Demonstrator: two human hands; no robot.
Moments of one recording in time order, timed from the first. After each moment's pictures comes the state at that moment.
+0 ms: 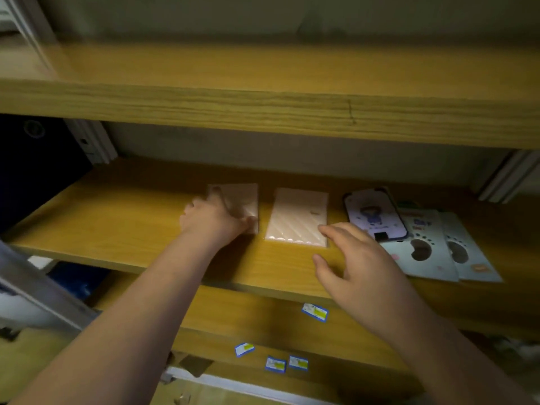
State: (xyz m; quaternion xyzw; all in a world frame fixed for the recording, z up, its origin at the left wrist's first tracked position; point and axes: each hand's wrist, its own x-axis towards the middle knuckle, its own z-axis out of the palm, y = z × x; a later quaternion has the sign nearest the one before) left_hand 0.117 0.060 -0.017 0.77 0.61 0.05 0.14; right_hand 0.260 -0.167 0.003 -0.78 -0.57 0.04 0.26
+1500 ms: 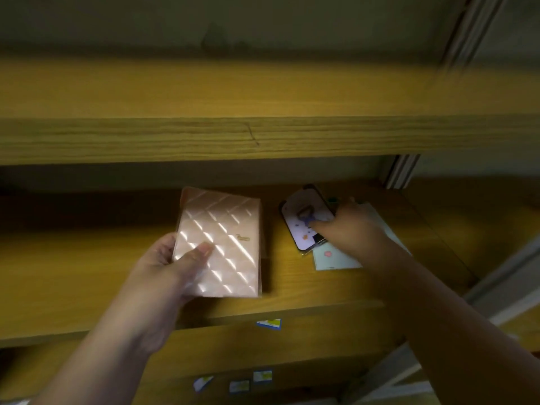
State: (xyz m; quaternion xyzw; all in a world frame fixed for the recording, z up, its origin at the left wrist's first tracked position) left_hand 0.106 -0.022 -0.001 0.55 0.31 0.27 0.73; right_hand 0.377 -0.147 0.002 -0.93 -0.29 0.08 0.21
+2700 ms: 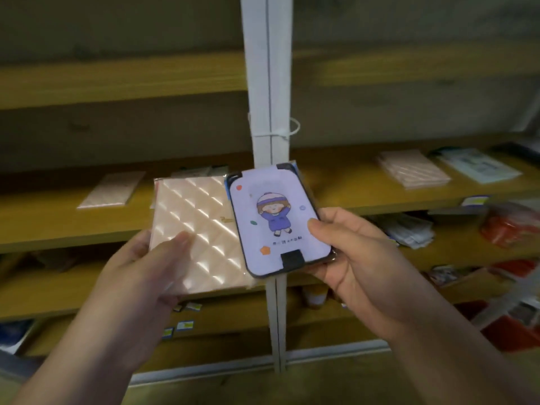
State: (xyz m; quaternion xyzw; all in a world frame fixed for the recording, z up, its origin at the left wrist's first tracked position) left_hand 0.204 -0.397 0.034 0.55 0.28 0.32 0.72; right_hand 0.394 -0.571 0.053 -0.46 -0.23 0.46 0.72
